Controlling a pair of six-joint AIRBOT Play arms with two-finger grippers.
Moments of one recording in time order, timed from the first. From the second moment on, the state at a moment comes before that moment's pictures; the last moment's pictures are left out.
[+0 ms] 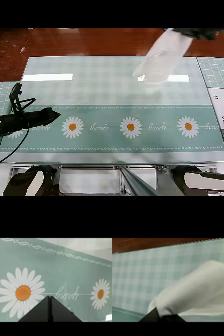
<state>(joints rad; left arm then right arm) 0.17 -0.66 0.53 0.90 -1.07 -1.42 -0.10 -1.45 1.99 -0.97 1.42 1.70</state>
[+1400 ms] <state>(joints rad) 0.11 -0.81 0.53 0.67 -0.87 -1.25 -1.12 -0.76 0.89 -1.86 1.81 1.70</state>
